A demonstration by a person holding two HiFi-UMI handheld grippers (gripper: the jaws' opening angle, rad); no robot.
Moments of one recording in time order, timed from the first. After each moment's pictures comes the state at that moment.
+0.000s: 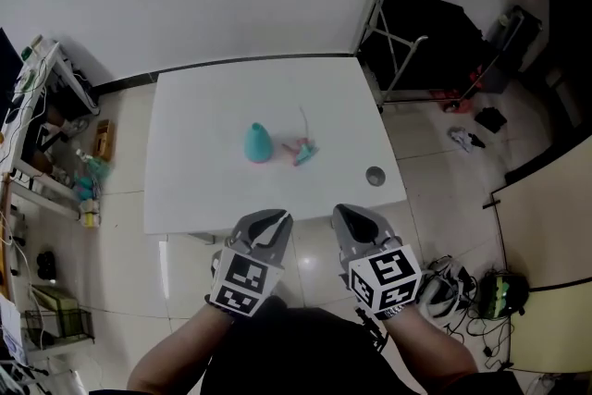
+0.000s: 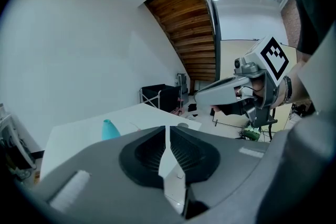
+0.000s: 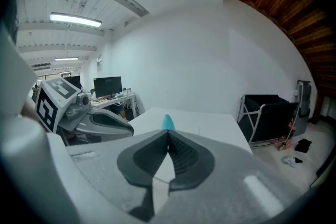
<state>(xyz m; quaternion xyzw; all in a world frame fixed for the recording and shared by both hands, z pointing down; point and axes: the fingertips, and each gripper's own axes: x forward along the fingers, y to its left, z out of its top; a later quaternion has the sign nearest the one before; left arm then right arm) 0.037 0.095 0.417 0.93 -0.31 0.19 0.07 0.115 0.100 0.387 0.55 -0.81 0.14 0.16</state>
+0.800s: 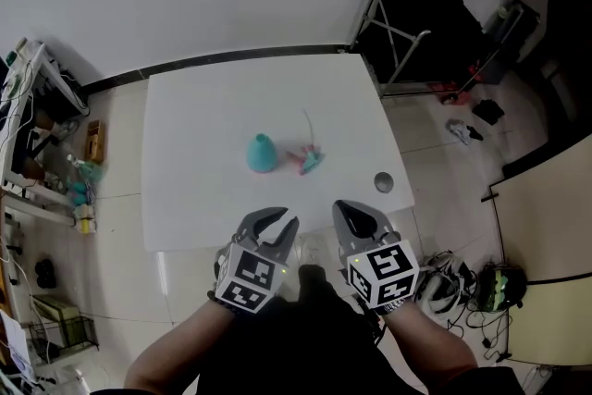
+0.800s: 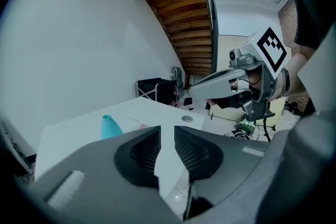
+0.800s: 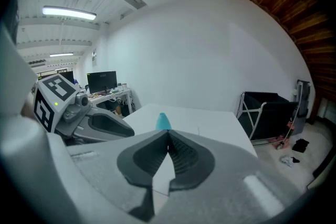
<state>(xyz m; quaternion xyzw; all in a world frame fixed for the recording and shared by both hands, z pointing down) 0.037 0.053 0.449 0.93 -0.27 0.23 0.08 0.107 0.051 0.410 0.56 -0.79 0.15 0.18</state>
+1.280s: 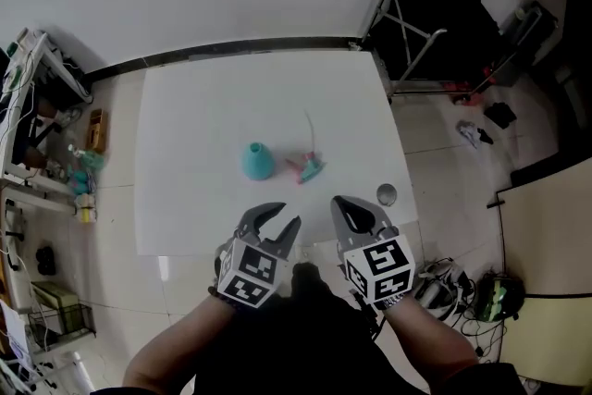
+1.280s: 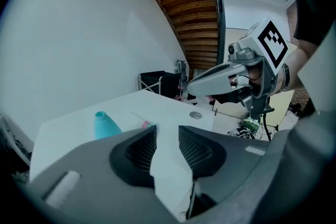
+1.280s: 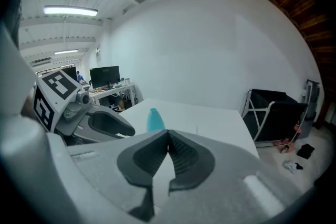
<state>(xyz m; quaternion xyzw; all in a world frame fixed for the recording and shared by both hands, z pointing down) 0.063 0.019 0.481 0.92 -0.28 0.26 0.10 0.131 0.008 0.437 0.53 -0.81 0.16 0.21</state>
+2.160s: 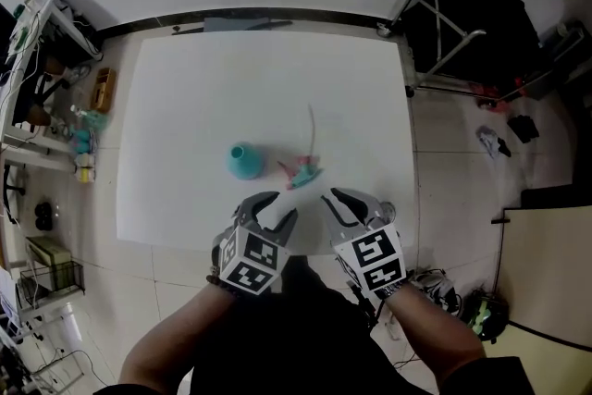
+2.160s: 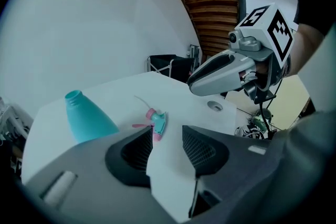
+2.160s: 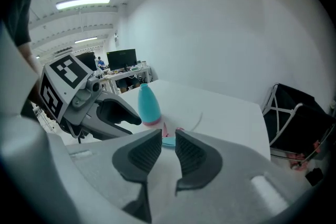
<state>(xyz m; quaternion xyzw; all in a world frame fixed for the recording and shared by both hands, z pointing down) 0.092 -0.027 0.546 0.87 -0.32 0.33 0.16 0.153 -0.043 0.505 0.40 -0.85 0.17 0.30</state>
